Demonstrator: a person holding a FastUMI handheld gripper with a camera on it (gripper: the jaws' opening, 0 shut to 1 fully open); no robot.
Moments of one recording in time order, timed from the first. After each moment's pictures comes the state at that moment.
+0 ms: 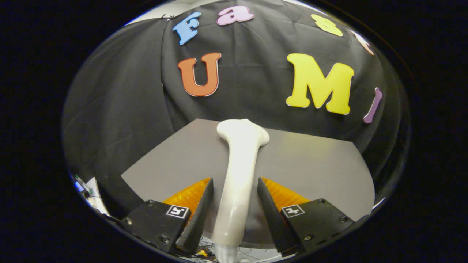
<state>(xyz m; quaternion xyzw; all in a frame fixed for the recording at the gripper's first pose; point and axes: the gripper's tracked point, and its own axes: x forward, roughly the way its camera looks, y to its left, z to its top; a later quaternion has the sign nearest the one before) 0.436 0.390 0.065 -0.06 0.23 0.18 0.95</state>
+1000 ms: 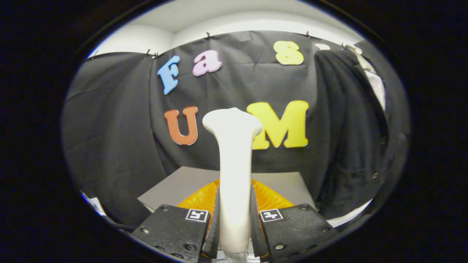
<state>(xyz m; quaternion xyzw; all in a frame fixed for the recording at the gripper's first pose) 0.326 0.236 0.235 -0.01 0.02 0.11 0.99</state>
